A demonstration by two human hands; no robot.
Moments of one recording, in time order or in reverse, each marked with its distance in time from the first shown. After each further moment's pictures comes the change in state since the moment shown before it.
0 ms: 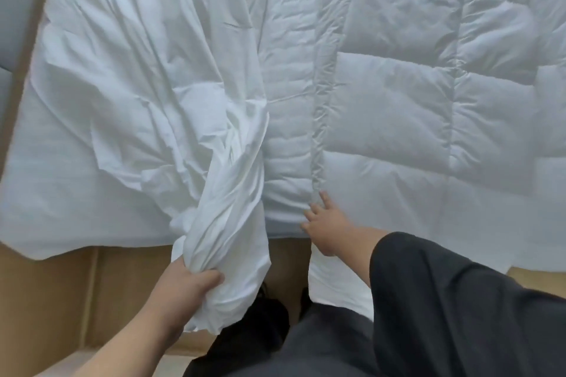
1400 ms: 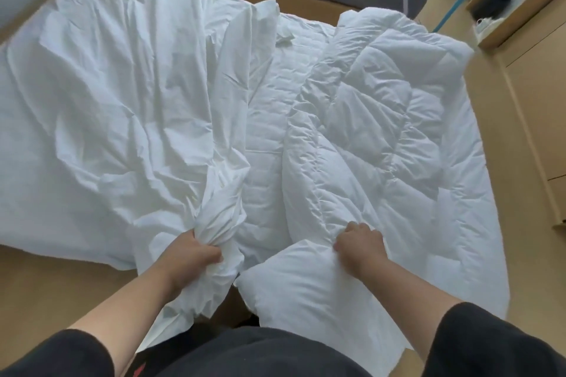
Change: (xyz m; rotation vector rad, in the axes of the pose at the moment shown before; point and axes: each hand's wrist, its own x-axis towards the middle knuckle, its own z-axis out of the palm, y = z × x) left_hand 0.013 0.076 0.054 -0.150 -0.119 0.162; right_hand -0.164 0.137 -0.060 0.323 0.048 0.557
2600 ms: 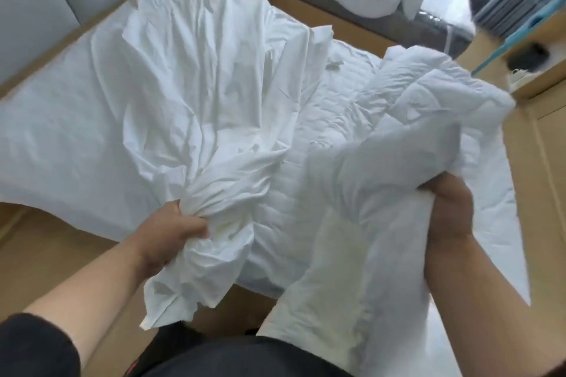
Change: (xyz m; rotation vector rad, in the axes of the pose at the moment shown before) left_hand -0.056 0.010 -0.138 -0.267 -0.025 0.161; right_hand -0.100 -0.084 -0.198 2.057 0.399 -0.406
